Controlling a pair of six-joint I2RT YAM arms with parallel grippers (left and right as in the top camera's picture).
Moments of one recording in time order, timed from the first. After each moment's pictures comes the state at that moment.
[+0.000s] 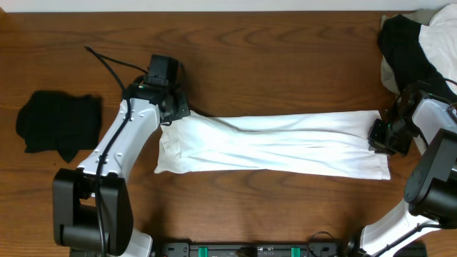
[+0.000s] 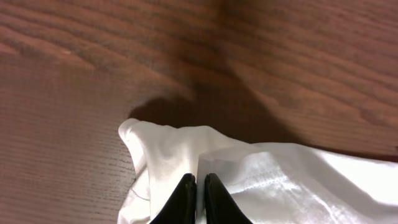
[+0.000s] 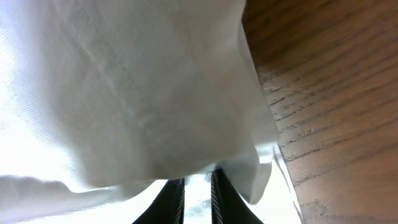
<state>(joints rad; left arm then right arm) -0.19 1.69 1.19 -0.72 -0.04 -0.38 -0.39 1.91 1.17 -0.92 -0.05 0.13</state>
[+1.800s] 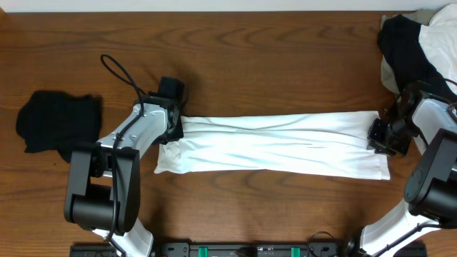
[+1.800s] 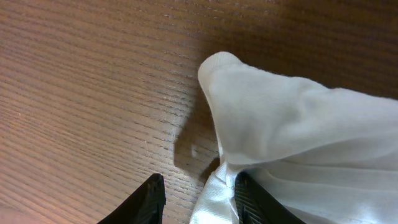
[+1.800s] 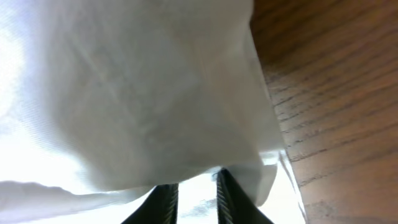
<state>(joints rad) -0.19 1.82 1.05 -0.71 -0.27 -0.38 -0.39 1.91 1.17 -0.93 -0.07 0.14</state>
